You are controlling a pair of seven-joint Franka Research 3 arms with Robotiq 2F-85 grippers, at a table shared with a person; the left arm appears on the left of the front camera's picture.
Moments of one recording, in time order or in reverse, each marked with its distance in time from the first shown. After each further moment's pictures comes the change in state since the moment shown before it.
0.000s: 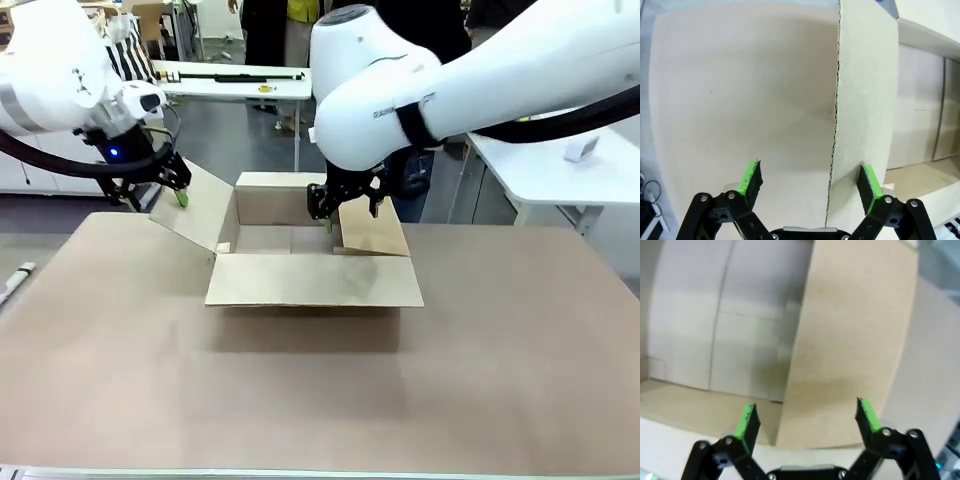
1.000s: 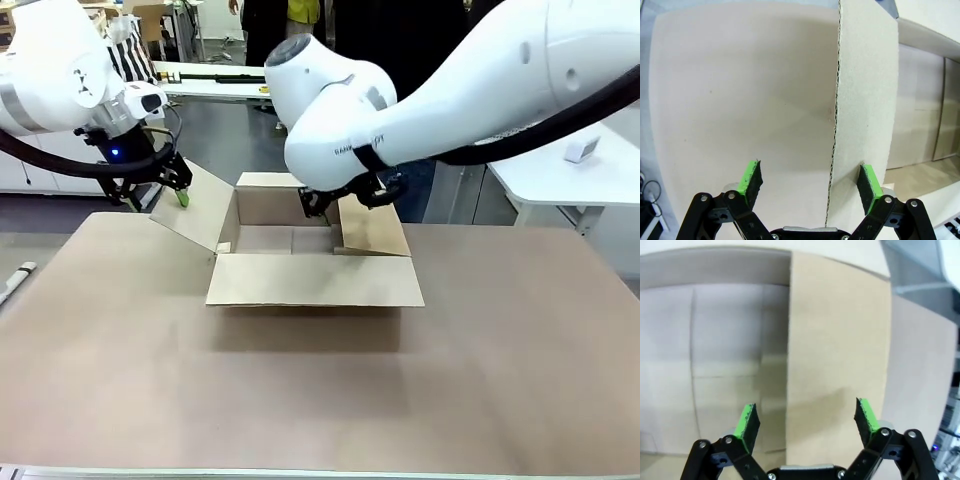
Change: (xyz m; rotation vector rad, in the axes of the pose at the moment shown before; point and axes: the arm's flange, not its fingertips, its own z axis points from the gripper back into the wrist) left arm 0.000 0.000 0.000 0.000 0.000 0.000; right arm 0.039 0.025 -0.036 -0.242 -0.072 -0.145
